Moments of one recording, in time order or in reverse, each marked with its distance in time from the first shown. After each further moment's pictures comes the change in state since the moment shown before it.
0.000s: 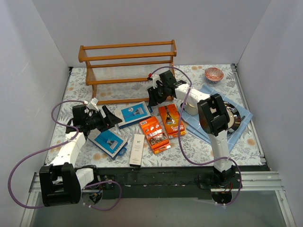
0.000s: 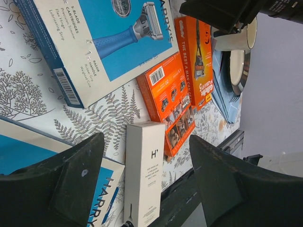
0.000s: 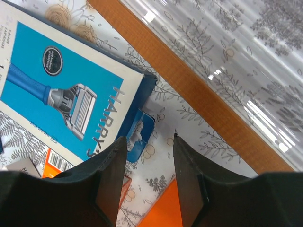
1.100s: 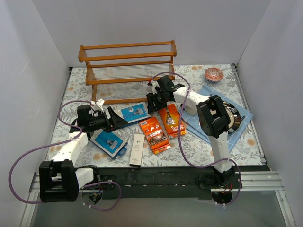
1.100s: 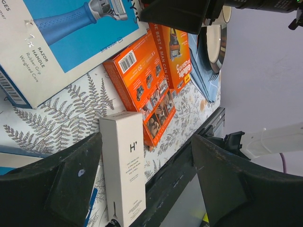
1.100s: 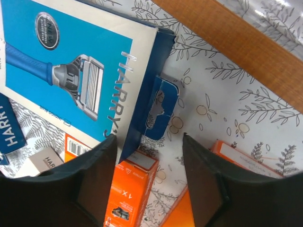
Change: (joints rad) left arm -0.071 0.035 -0.037 0.111 0.110 -0.062; right arm 0.043 -0.041 -0.080 -0.055 0.043 0.144
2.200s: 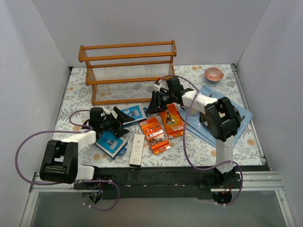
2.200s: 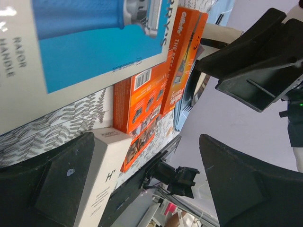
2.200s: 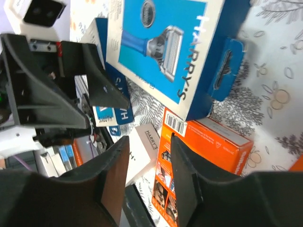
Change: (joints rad) left arm -0.144 0.206 -0.085 0.292 -0.180 -0.520; right arm -0.064 -0.131 -0.233 0.280 -0.425 0.399
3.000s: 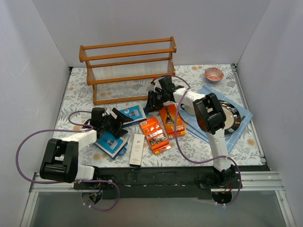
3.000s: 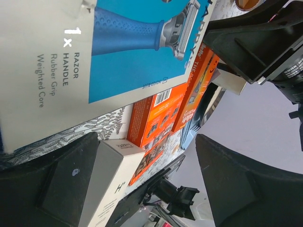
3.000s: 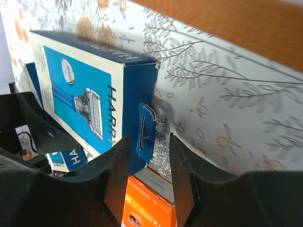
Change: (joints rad) left arm -0.031 0.022 0.029 -0.061 -0.135 -0.039; right arm 0.014 0.231 0.254 -0.121 0.218 -0.060
